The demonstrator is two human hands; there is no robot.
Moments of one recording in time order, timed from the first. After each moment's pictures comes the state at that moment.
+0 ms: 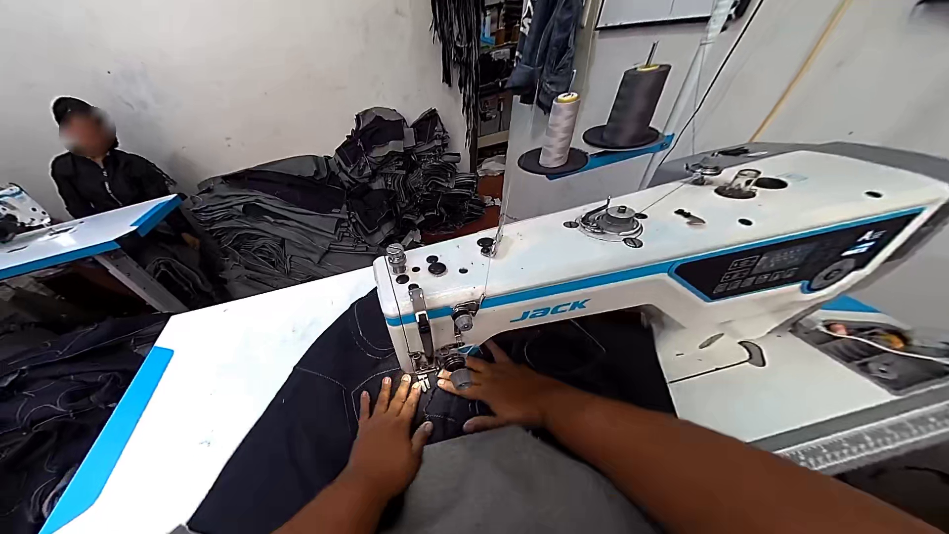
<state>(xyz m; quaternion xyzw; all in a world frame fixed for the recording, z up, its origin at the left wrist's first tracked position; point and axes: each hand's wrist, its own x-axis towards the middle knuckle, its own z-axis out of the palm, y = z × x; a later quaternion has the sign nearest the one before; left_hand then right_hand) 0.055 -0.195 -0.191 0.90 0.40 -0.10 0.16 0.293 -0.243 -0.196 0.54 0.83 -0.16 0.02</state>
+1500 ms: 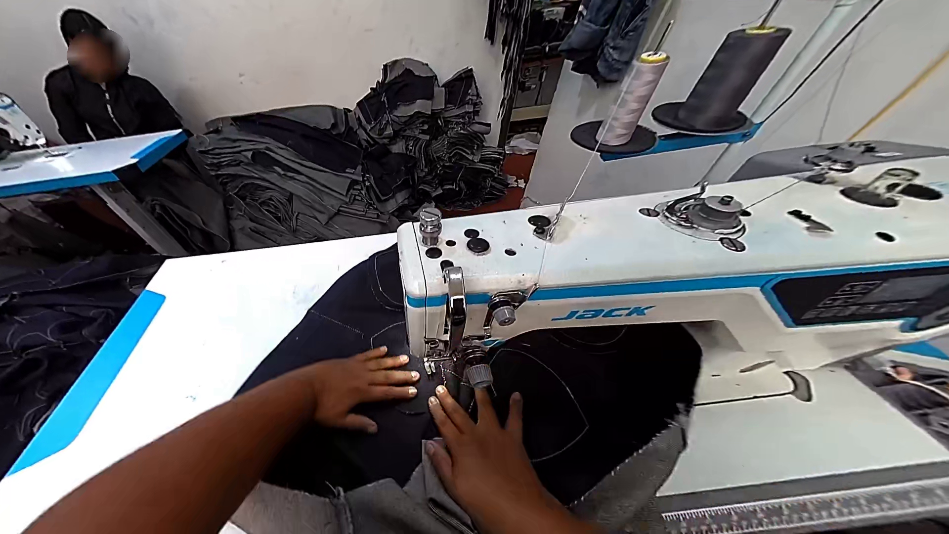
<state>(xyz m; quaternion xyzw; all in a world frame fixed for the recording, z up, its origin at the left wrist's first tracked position) 0.003 -0.082 -0.214 0.98 -0.07 -0.08 0.15 0.185 -0.295 -0.185 0.72 0.66 -0.21 0.01</state>
